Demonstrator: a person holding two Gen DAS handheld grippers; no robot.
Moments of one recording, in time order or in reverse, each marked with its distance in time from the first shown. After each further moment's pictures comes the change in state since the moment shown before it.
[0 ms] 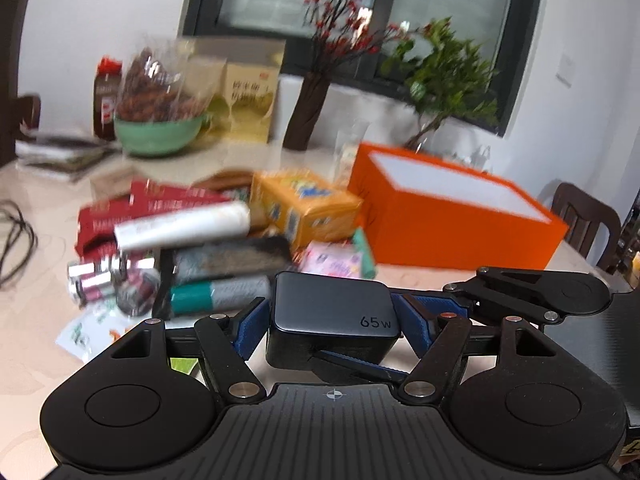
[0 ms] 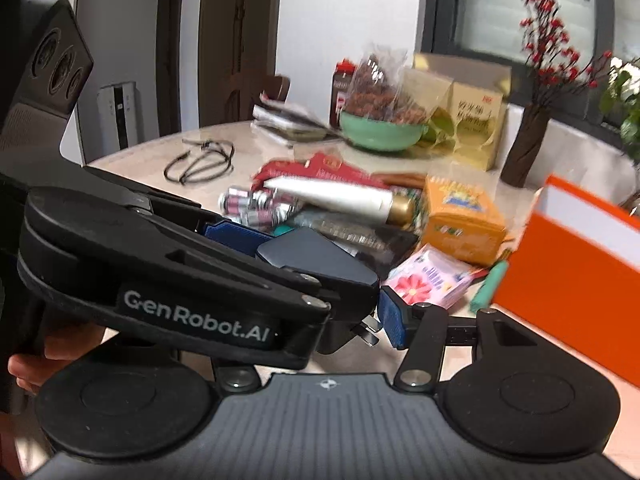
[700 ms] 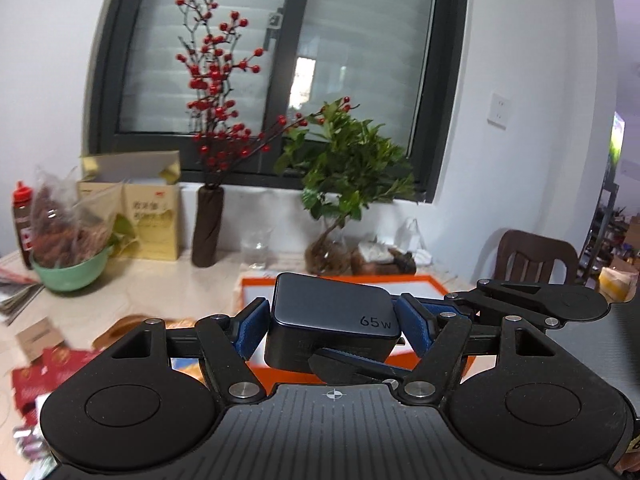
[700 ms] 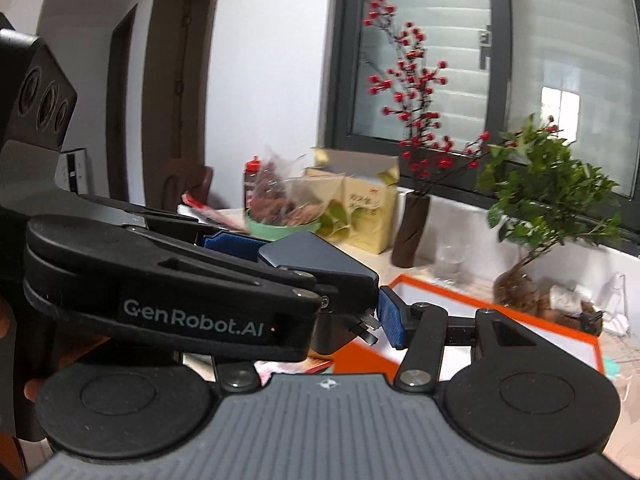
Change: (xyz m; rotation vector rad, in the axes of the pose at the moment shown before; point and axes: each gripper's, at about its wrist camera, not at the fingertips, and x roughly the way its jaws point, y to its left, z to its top) left arm 0.022 -0.121 0.119 0.118 -0.144 -0.117; right arm -0.090 -0.112 0.061 0.069 -0.161 -0.151
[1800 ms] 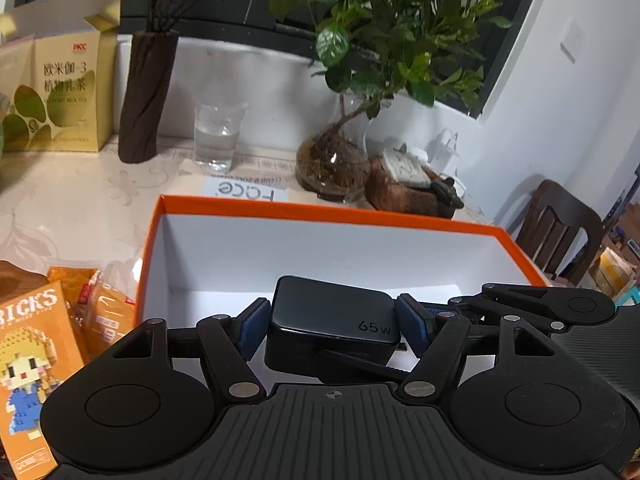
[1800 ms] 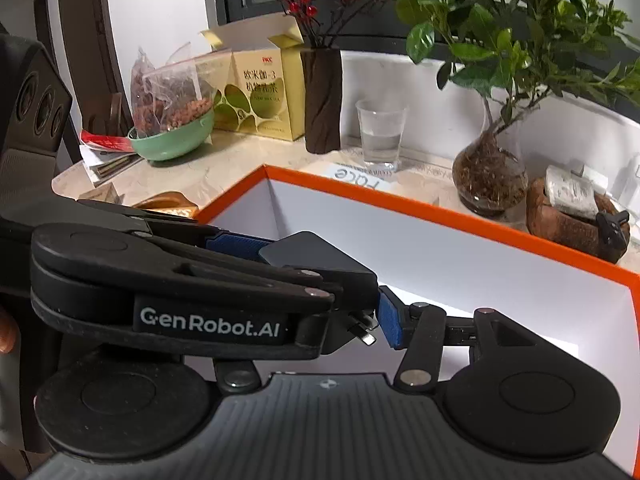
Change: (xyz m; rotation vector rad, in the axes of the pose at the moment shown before) left arm 0.237 0.038 -0.023 -0.142 0.327 -0.077; right arm 0.150 -0.131 -0.051 0.168 0.353 -0.036
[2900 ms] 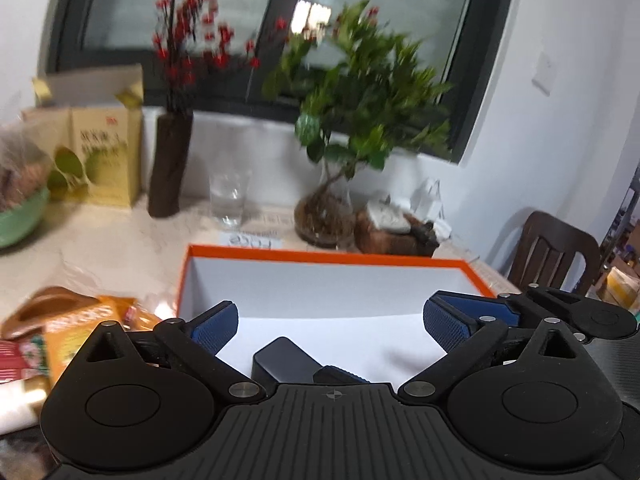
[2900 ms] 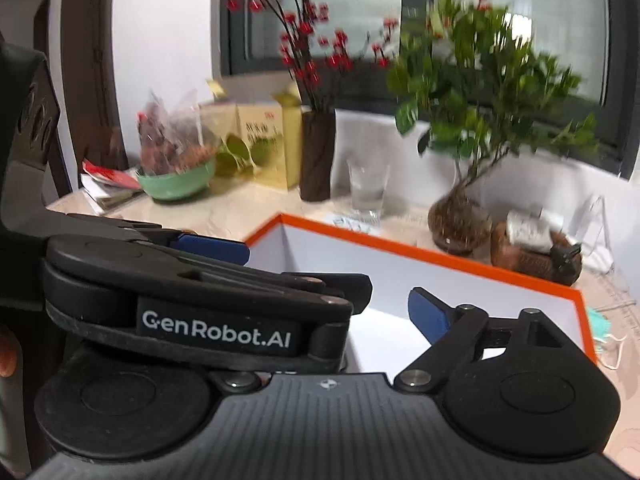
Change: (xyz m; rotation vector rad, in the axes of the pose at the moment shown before) left arm -0.091 -0.043 -0.016 0.048 -0.194 0.071; right arm -0.080 0.043 -0.009 -0.024 -0.193 -0.086
